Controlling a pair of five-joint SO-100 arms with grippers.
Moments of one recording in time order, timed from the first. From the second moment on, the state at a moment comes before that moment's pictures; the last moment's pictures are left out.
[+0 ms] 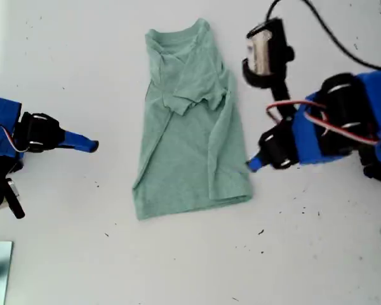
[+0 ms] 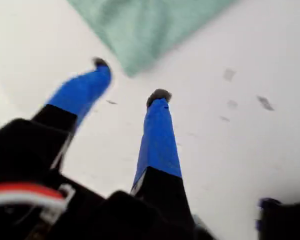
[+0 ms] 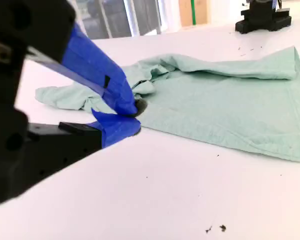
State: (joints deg) arm 0 -5.7 206.0 185.0 60.0 3.3; arm 1 2.1 120.8 100.3 89.4 -22.5
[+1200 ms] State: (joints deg) arm 0 2.9 104.0 79.8 90.2 -4.7; arm 1 16.9 176.8 173.4 64.4 -27.9
